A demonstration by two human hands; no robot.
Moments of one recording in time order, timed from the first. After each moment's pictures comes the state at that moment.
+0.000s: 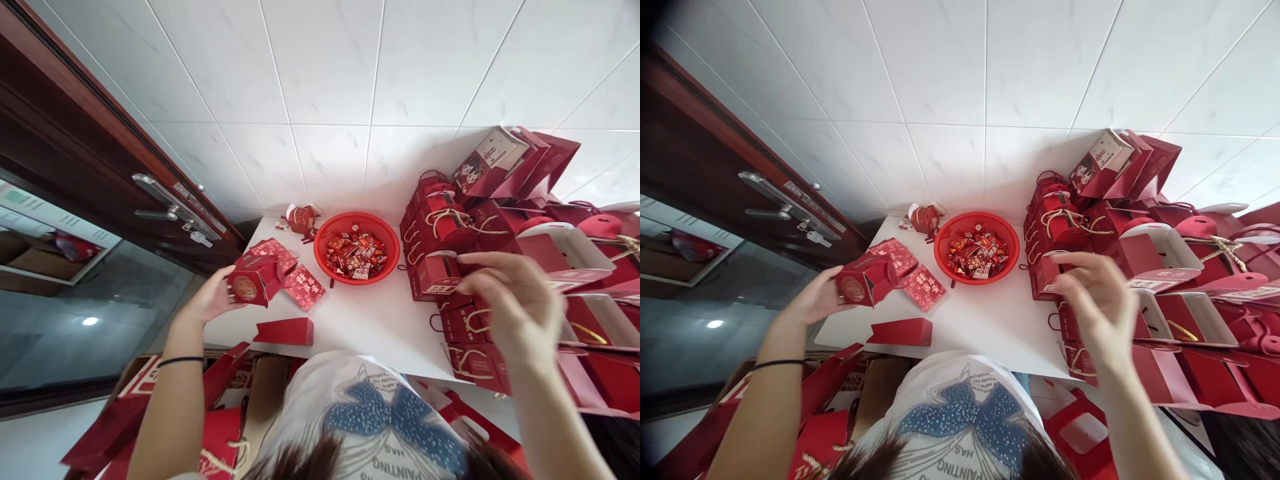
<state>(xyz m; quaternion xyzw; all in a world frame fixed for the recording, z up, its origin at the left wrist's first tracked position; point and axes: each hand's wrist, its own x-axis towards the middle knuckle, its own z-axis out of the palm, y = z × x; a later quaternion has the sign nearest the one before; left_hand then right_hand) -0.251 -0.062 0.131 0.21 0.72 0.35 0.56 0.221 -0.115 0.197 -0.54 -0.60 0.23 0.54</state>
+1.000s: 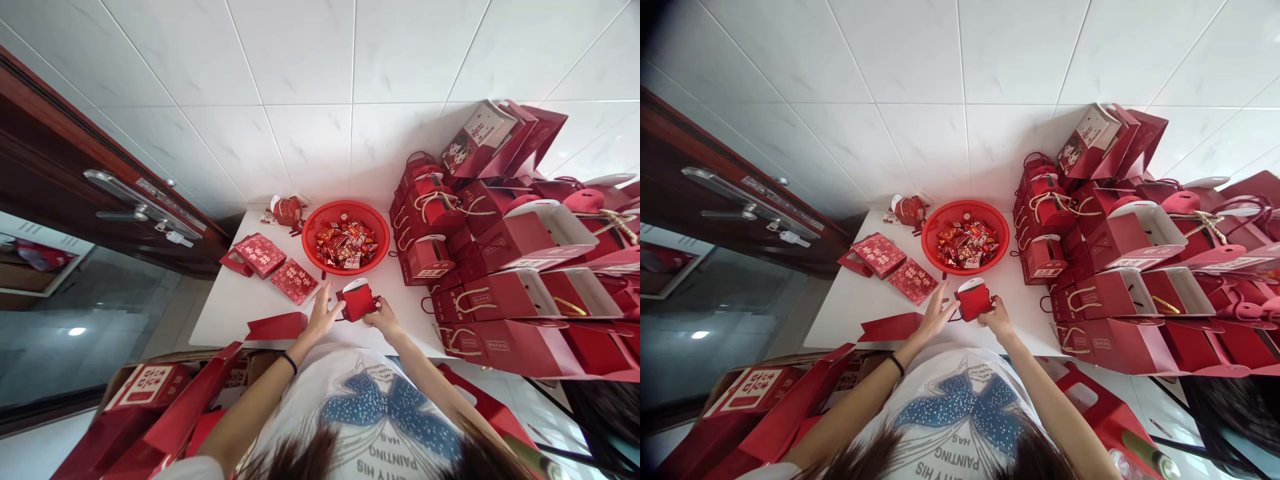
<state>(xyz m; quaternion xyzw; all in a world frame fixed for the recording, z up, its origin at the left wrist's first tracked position) -0.056 -0.100 -0.036 0.56 0.62 0.30 0.46 0.138 -0.119 -0.042 -0.68 -0.30 0.58 0.33</state>
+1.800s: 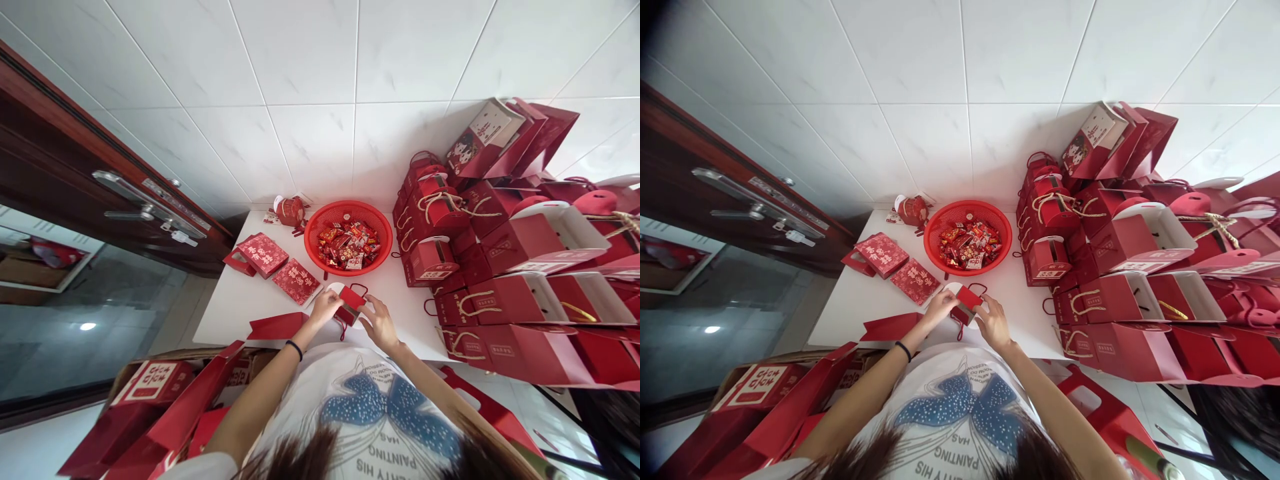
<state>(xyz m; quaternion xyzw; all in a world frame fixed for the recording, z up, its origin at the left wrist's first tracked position) -0.056 -0.074 -0.039 0.57 0.64 0.23 0.46 0.146 -0.132 -0.075 -0.54 -0.79 0.17 0.25</state>
